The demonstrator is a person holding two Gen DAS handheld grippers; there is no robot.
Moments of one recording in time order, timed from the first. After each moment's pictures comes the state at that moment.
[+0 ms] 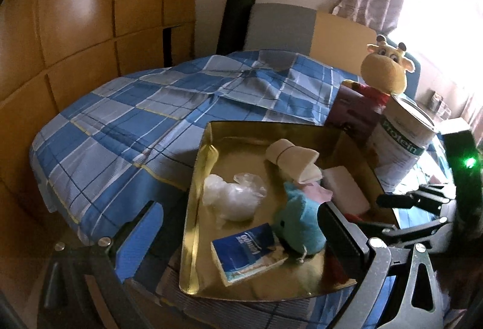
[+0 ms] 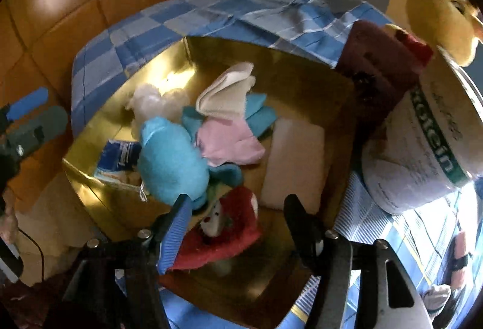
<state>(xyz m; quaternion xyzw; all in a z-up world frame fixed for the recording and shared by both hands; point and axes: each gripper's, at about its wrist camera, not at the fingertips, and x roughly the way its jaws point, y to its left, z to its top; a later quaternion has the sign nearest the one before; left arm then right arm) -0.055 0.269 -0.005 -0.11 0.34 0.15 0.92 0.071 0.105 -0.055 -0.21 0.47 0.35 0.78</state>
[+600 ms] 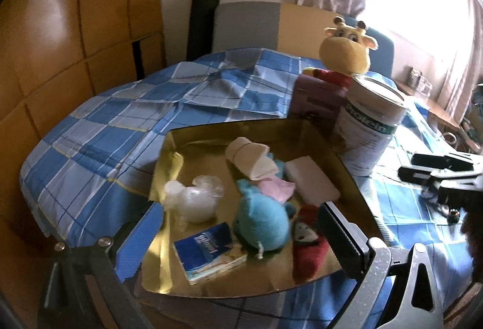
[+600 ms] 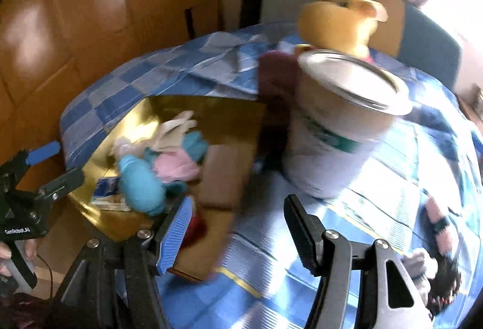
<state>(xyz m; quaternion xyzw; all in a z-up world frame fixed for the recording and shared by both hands) -0.042 0.219 0.004 -0.05 0.34 0.10 0.93 0.079 -0.004 -0.002 -0.12 0.41 0.28 0.86</state>
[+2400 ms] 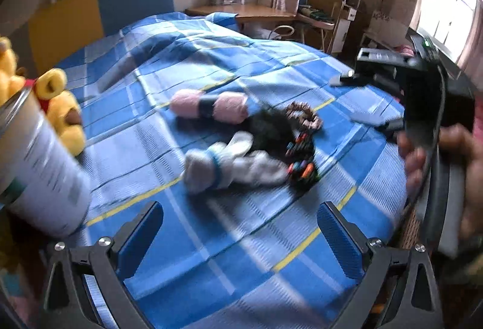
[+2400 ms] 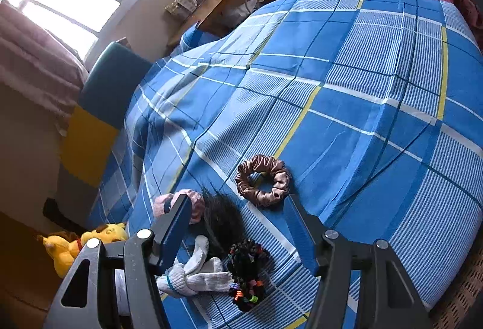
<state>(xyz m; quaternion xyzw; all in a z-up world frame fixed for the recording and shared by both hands) 0.078 -0.147 -0.026 0.11 0.42 -0.31 0.85 0.060 -0.416 -0.054 0.46 0.33 -0.15 0.81</state>
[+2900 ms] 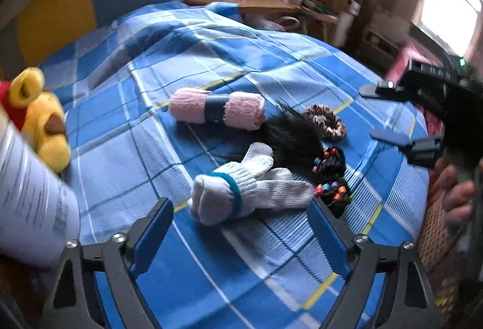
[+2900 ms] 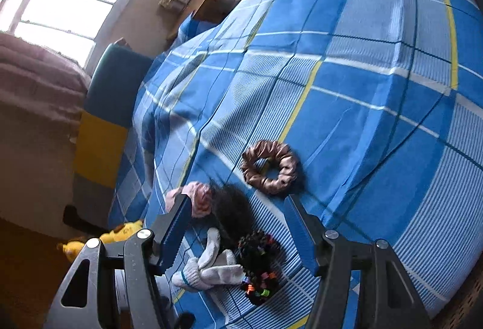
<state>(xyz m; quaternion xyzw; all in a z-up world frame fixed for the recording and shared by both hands) 0.131 -0.156 -0.051 0.14 0.43 -0.33 0.83 0.068 -0.419 -0.070 0.50 0.34 -0.11 0.79</state>
